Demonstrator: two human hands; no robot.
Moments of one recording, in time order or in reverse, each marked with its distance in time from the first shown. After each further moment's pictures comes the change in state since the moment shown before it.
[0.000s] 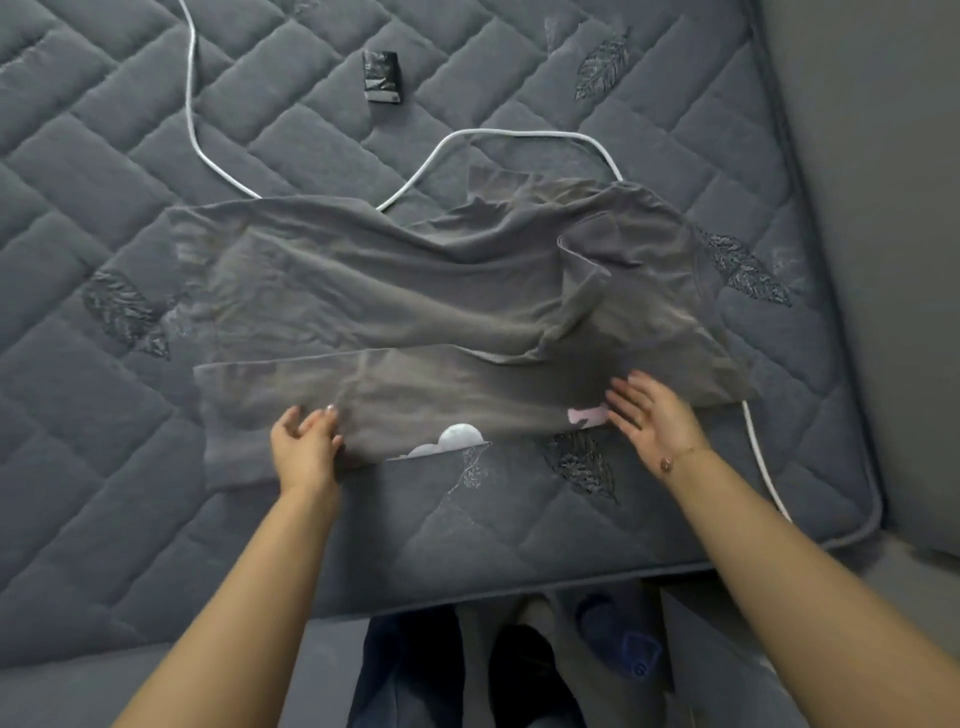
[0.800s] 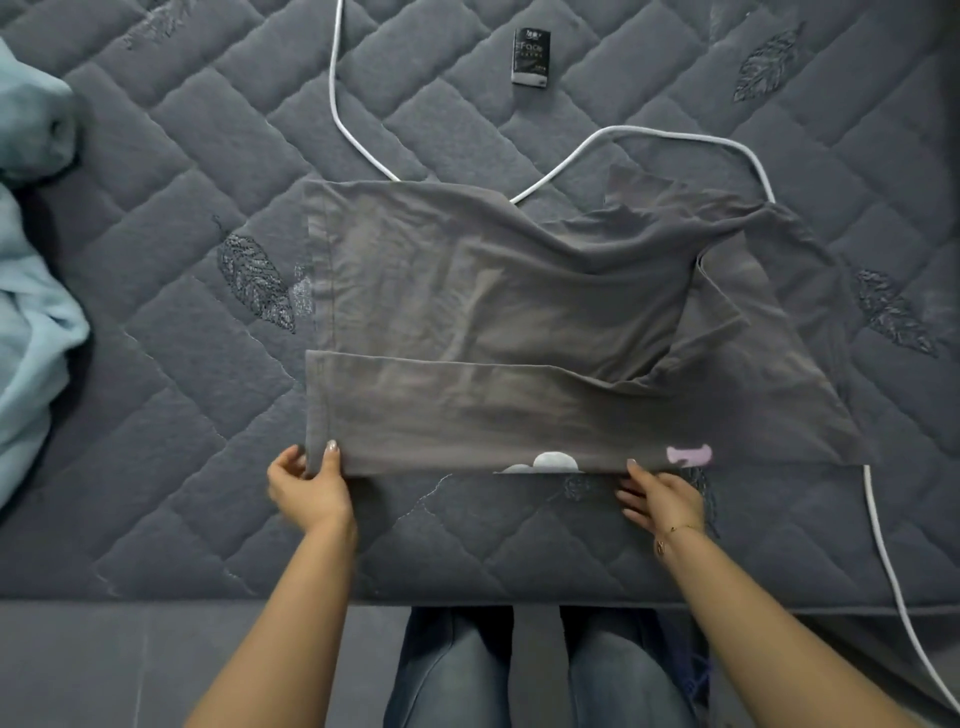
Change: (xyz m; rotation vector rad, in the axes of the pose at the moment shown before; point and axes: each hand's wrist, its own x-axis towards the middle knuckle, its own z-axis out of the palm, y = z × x) left_hand 0.054 0.004 -0.112 0.233 0.449 0.040; right_hand -0.030 0.107 0.067 -0.339 0.183 0.120
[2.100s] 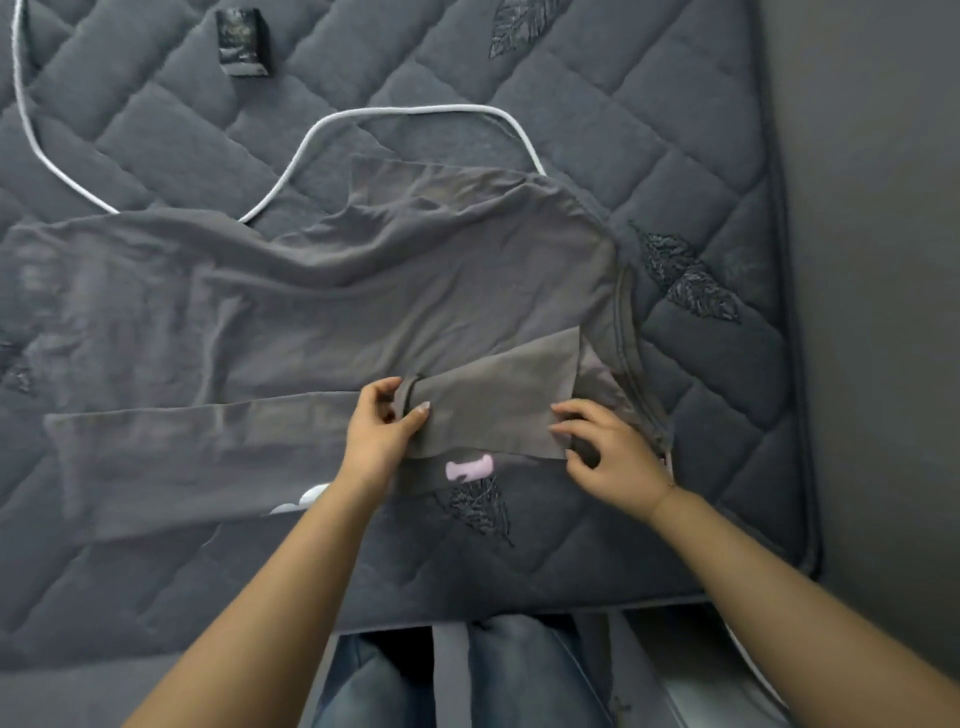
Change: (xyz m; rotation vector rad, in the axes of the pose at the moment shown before) left_hand -0.245 0.025 0.217 0.254 -0.744 0.182; right_hand 0.126 -0.115 -0.186 -0.911 -0.503 -1.042
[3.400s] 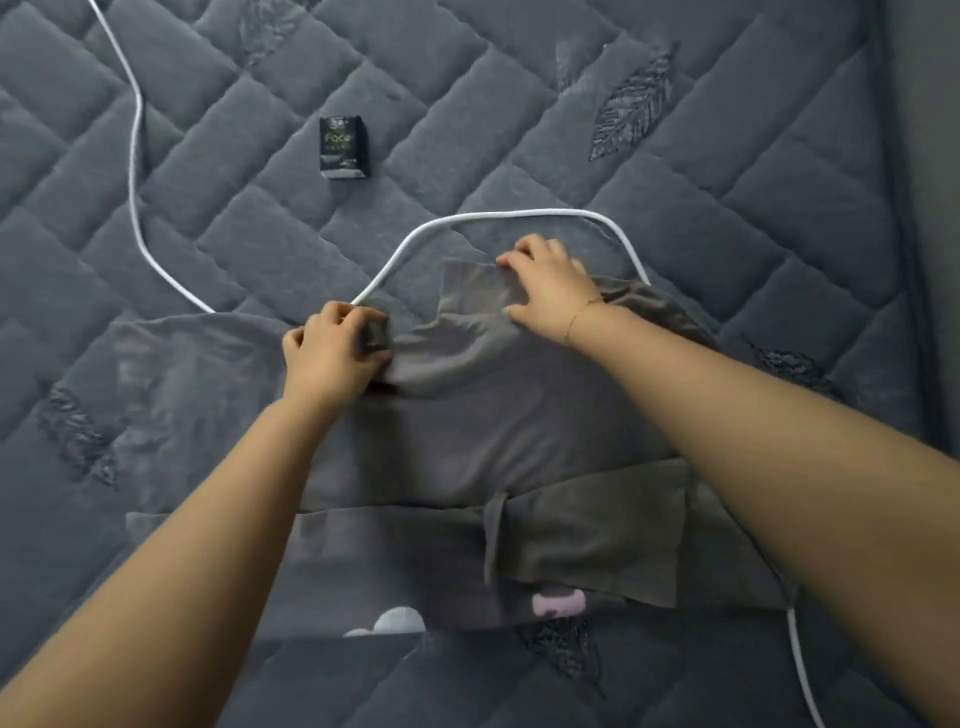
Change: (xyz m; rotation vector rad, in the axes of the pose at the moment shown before) left_hand 0.154 0.145 -0.107 1.056 0.179 0.489; right_hand 0.309 -0.125 -0.051 -0.457 -0.028 -0.037
